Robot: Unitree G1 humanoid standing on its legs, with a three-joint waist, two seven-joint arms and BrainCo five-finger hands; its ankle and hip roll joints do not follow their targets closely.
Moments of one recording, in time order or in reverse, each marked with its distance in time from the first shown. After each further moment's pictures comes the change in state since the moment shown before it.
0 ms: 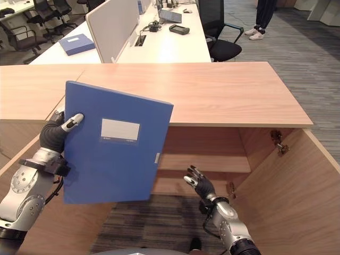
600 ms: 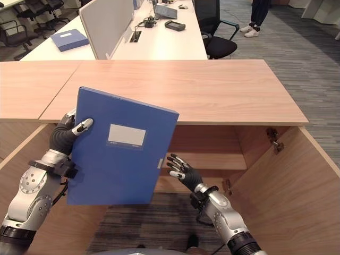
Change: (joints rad) left arm -0.018 -0.048 -0.022 0.007 0.079 0.011 -0.047; right arm -0.049 -0.020 0.092 -0.187 0.038 0.041 0.105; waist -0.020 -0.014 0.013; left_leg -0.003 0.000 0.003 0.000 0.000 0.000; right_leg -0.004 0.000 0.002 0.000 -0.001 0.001
